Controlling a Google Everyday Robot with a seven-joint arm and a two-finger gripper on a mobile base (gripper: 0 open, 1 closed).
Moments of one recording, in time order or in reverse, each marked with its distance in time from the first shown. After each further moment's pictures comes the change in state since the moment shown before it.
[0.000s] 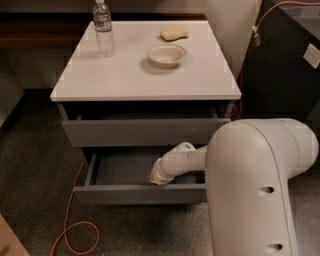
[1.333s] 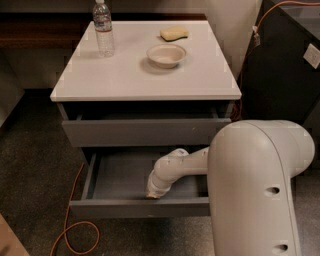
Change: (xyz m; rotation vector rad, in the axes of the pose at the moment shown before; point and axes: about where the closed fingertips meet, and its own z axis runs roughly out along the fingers) arm -0.011 0.067 0.004 -0.178 0.026 0.016
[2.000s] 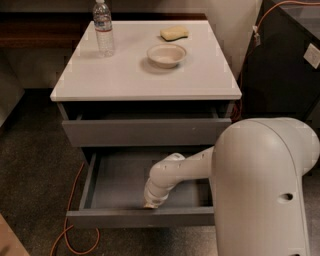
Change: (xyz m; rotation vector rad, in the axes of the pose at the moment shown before) arm -0.011 0.050 -0.008 -0.090 0.018 -0.025
